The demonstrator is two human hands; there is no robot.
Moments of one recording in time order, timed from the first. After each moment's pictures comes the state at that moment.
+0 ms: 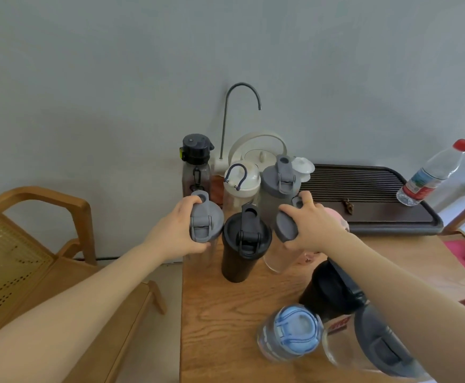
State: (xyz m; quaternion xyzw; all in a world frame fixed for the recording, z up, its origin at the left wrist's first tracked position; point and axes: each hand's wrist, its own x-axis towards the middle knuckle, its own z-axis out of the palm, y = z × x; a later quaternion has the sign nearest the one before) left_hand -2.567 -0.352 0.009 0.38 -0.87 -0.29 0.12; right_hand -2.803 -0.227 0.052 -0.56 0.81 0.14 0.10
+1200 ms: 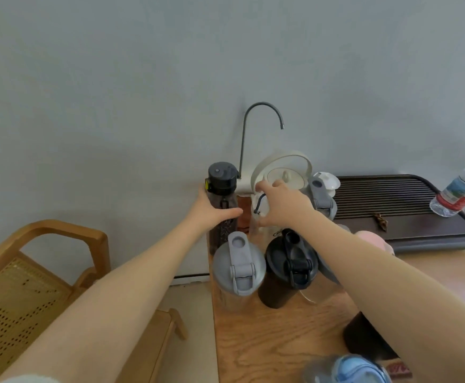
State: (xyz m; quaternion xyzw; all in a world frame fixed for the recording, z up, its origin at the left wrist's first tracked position) left_hand -2.614 -0.453 0.018 0.43 -0.69 -0.54 0.21; right_hand -2.757 -0.360 0.069 -0.56 0.82 0.00 0.11
